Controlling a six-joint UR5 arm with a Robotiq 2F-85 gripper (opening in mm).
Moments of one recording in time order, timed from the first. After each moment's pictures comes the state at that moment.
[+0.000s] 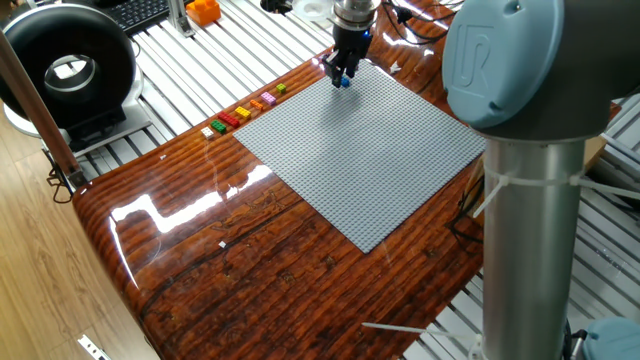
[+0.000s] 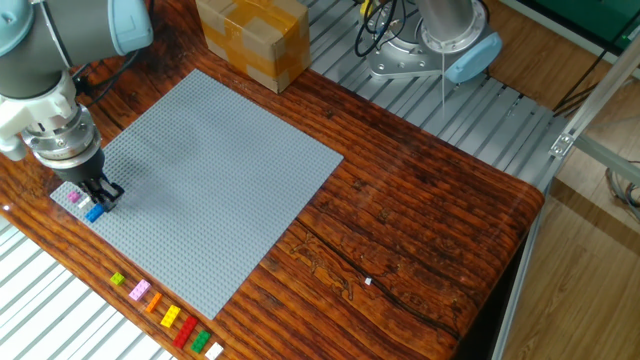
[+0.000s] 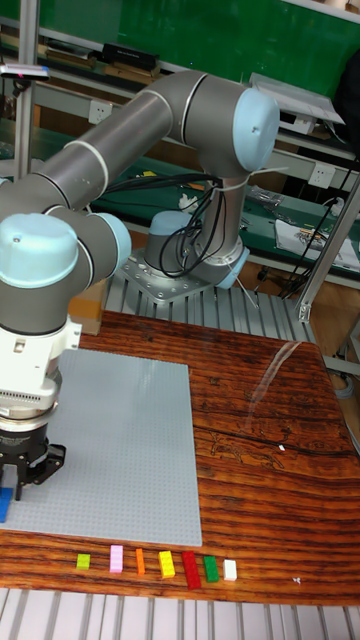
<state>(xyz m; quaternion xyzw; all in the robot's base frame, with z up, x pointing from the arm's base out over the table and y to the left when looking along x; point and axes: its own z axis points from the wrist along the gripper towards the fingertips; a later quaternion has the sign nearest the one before) 0.707 -0.184 0.012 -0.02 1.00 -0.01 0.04</state>
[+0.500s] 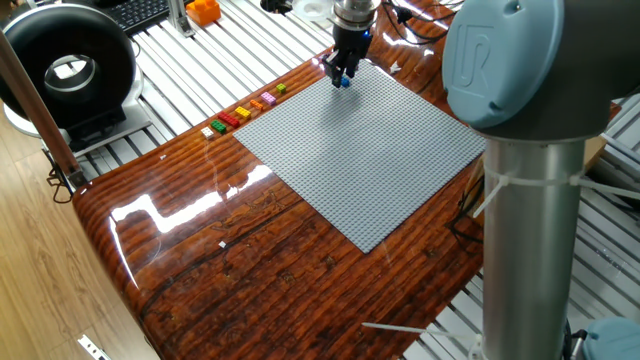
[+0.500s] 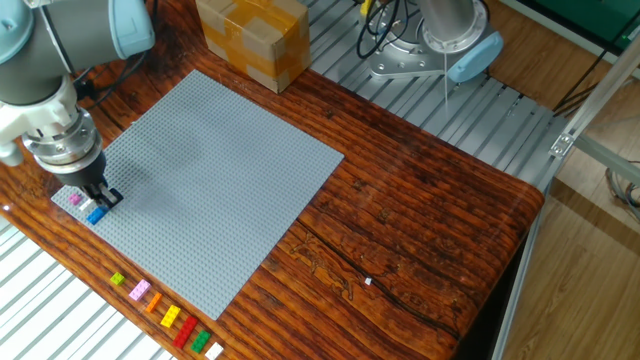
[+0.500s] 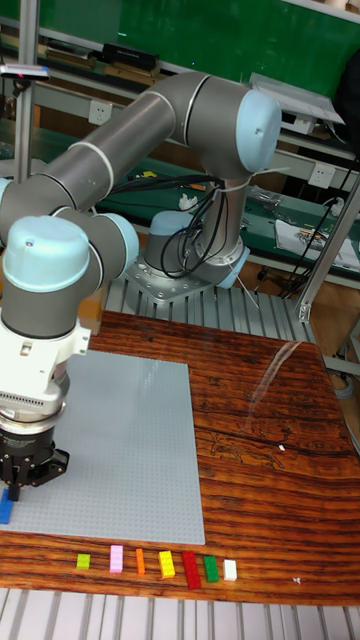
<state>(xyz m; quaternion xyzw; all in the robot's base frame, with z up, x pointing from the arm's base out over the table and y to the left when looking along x) 0.712 -0.178 0.014 0.01 1.00 -0.02 0.04</state>
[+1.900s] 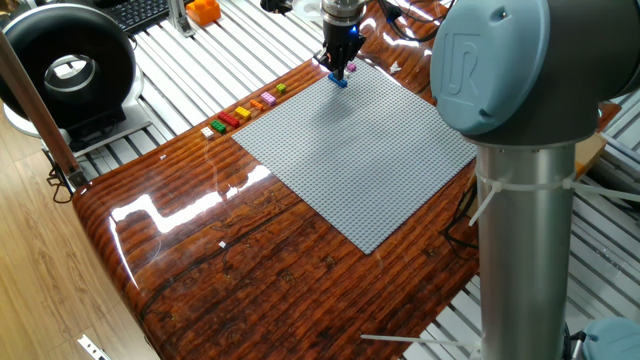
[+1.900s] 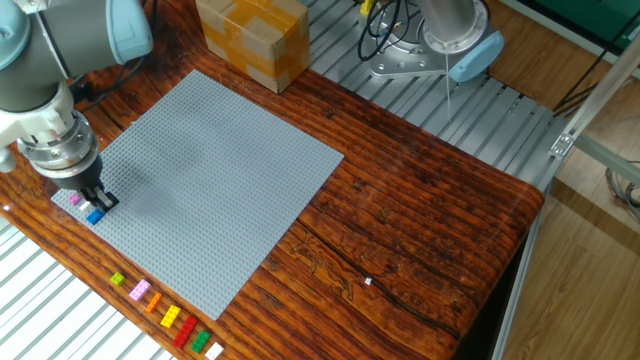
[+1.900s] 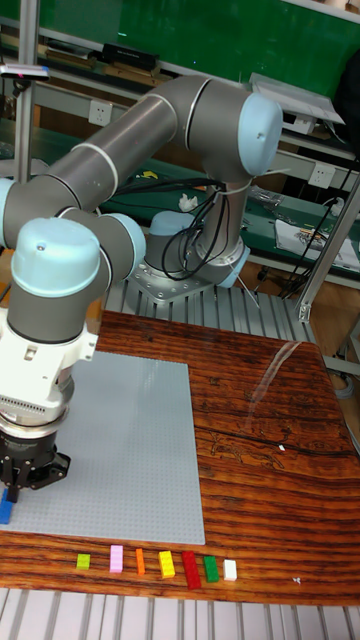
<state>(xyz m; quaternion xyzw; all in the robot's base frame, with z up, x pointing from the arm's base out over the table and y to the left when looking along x) 0.712 -0.177 0.023 0.04 1.00 -0.03 0.02</state>
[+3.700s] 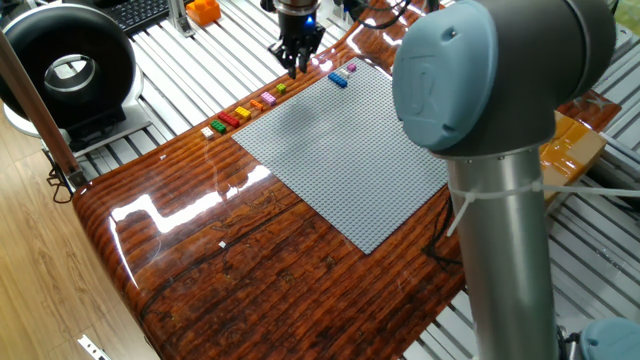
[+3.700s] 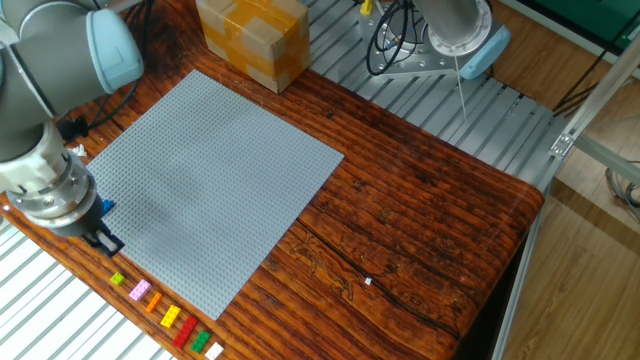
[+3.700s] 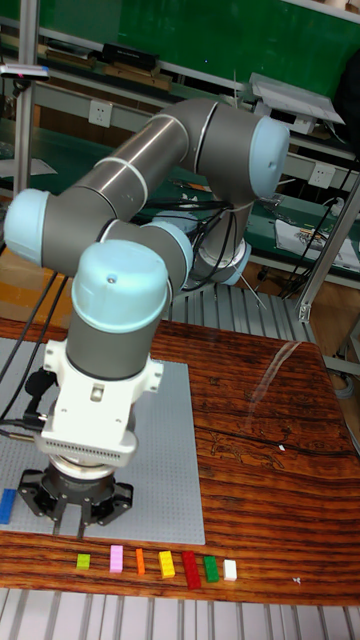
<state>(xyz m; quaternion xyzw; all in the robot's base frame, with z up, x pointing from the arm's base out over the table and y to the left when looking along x) 0.768 -0.088 0.039 0.01 1.00 0.00 0.02</state>
